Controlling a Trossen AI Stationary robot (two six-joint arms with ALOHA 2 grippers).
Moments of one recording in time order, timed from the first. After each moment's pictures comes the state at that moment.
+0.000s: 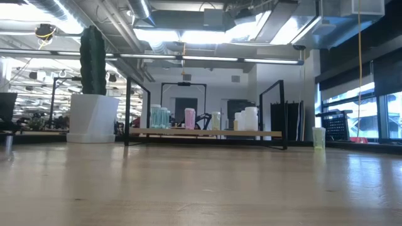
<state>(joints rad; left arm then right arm) -0.62 1.45 1.64 -1.05 -0.22 -0.20 1.01 1.72 1.30 -1.03 -0.15 1.17</state>
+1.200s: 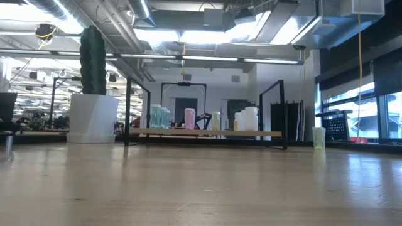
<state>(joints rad) -0.62 1.45 1.64 -1.06 -0.25 -0.21 1.01 1.72 1.30 -0.92 -0.09 1.17</state>
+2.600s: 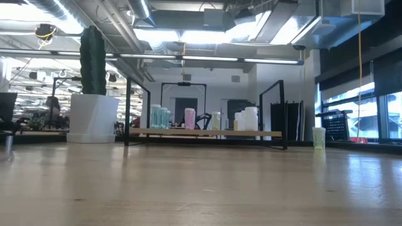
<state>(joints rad) -0.62 1.45 1.64 -1.06 -0.25 -0.21 1.19 1.72 1.30 -1.01 0.11 1.31</state>
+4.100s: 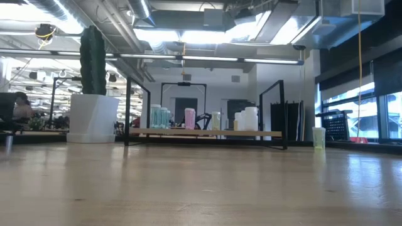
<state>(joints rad) -0.62 1.45 1.64 -1.06 -0.25 -0.21 1.19 1.72 1.04 -0.73 0.17 1.41</state>
